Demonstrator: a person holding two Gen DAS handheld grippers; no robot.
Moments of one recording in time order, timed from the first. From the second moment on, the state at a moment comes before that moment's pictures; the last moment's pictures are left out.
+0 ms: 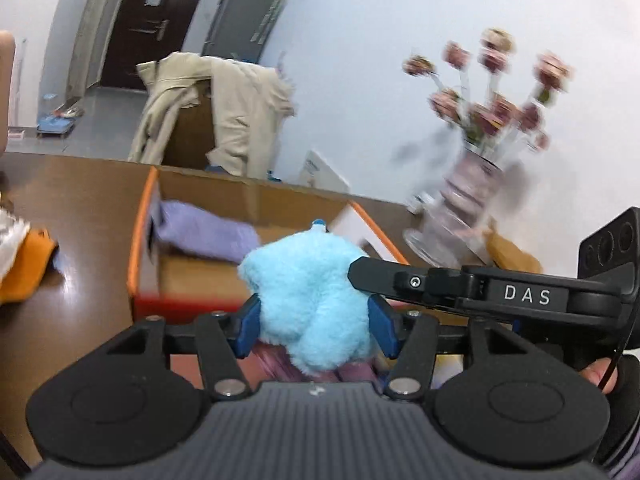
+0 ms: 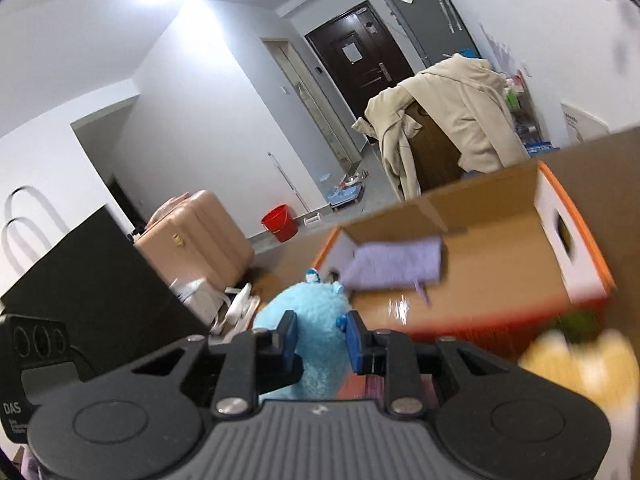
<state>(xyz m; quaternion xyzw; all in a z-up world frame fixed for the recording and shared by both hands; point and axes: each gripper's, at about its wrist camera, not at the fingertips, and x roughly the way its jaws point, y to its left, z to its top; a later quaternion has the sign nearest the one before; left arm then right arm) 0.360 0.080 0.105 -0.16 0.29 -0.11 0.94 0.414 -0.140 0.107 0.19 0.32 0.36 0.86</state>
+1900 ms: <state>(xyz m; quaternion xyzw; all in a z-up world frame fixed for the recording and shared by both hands) 0.213 0.135 0.034 0.00 0.26 -0.11 0.96 0.173 -0.135 0.043 0.08 0.27 0.20 0.94</state>
